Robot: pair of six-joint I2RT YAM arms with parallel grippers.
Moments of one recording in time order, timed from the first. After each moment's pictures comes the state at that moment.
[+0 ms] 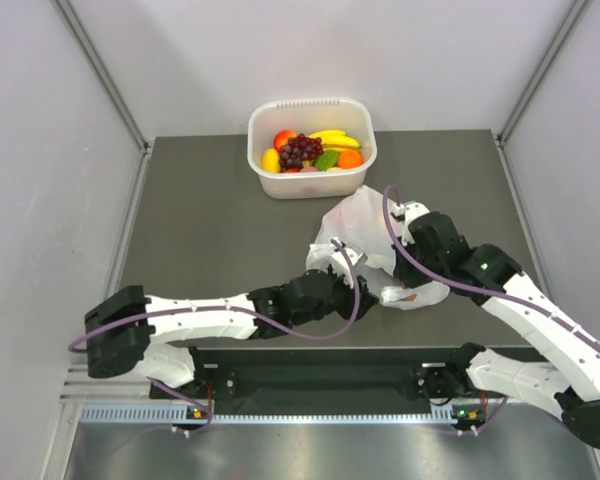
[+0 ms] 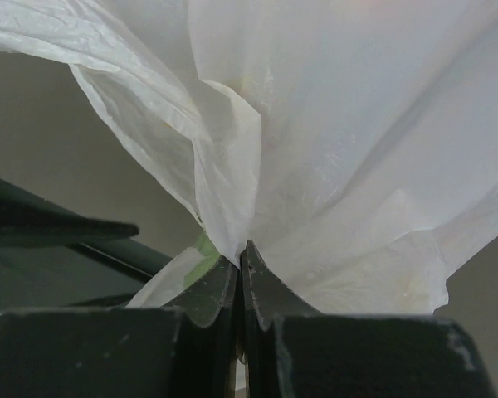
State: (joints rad) left arm -1.24 1.36 0.77 0.31 -0.14 -0.45; right arm 0.69 0.95 1.01 -0.91 0.10 0.30
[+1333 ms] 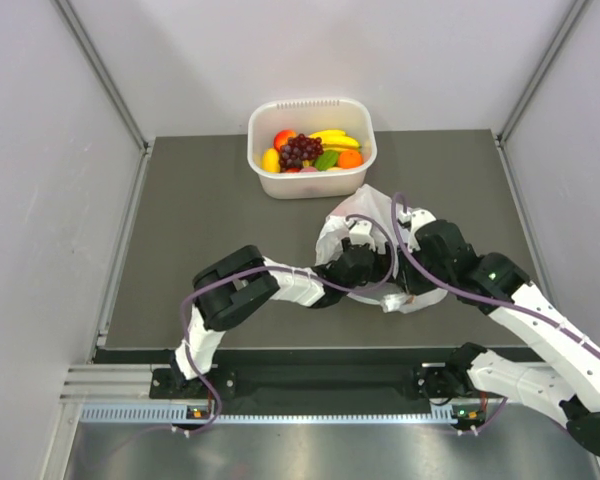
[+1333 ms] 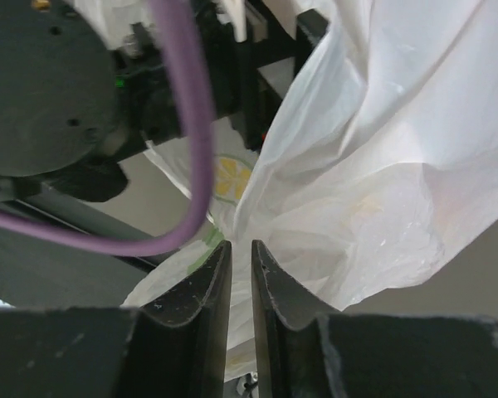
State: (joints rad) left arm -1.06 2.06 1.10 0.59 -0.30 -0.71; right arm 0.69 0.88 0.97 -0.94 0.09 0.32
